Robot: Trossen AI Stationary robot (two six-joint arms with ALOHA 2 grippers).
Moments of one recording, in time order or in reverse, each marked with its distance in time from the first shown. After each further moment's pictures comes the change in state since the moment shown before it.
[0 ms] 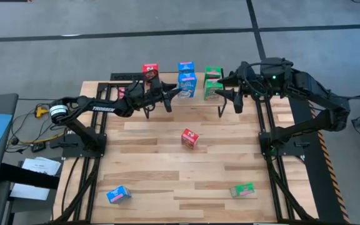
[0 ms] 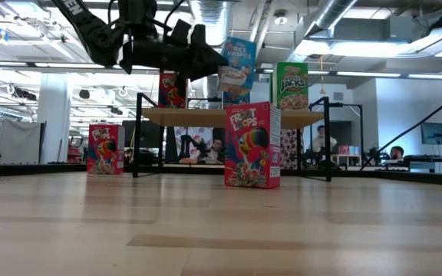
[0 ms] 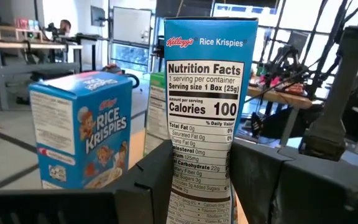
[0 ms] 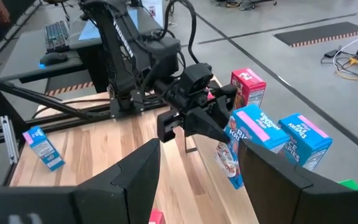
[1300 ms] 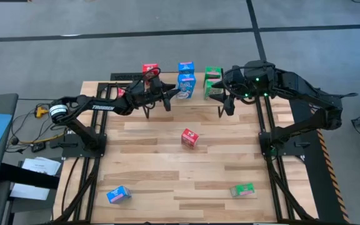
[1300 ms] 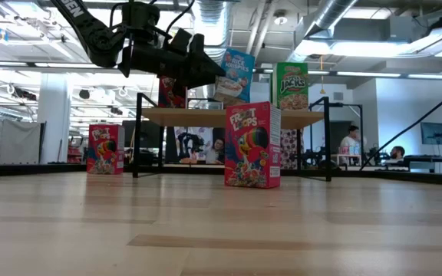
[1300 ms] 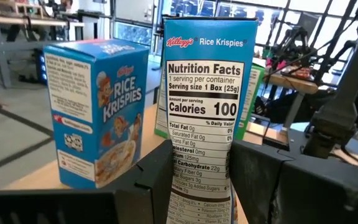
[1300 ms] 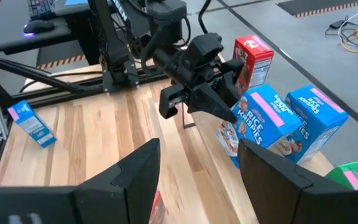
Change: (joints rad) left arm 0.040 0.000 0.001 -0.082 0.030 -0.045; right arm -0.006 0.070 0.000 -0.052 -0.002 0.002
